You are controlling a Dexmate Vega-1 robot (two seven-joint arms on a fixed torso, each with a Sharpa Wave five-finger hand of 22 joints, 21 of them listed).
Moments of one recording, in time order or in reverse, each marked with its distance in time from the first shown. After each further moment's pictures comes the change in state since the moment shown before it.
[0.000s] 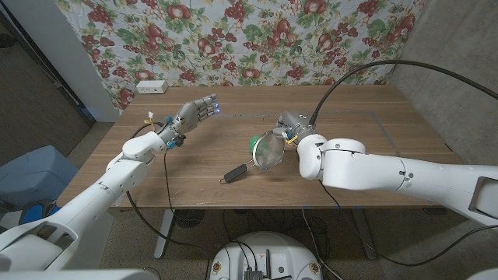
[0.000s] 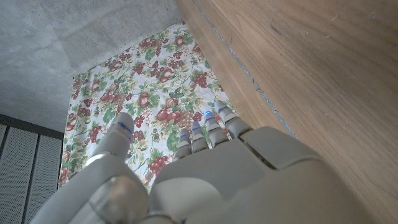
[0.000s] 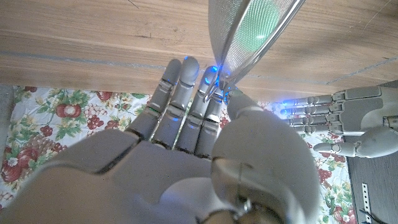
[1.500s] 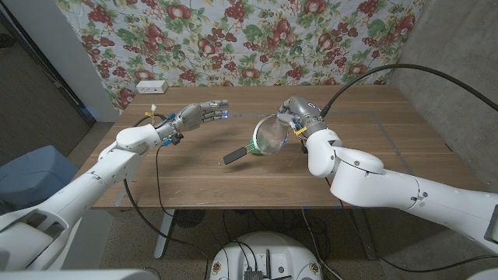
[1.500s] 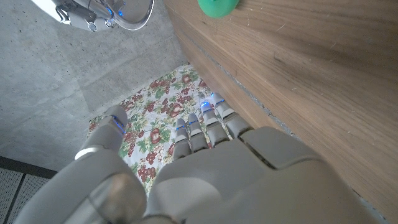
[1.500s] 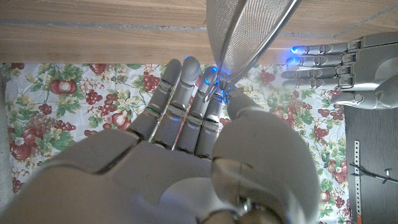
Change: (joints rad) left arm -0.058 0.065 0.045 -0.004 0.022 0.002 -0.174; left_hand 0.113 -0.071 -0.007 -0.007 0.000 0.114 0.000 0.016 0.005 0.111 -0.029 0.006 0.000 0.137 -0.005 0.006 0.005 0.118 -0.003 0.017 0.000; right arm -0.204 -0.030 0.173 -0.035 -0.376 0.162 0.197; right_hand 0.000 0.000 0.000 0.000 -0.002 -0.007 0.004 0.008 -0.003 -0.002 -0.002 0.000 0.009 0.007 -0.007 -0.007 0.000 -0.014 0.000 0.046 -0.009
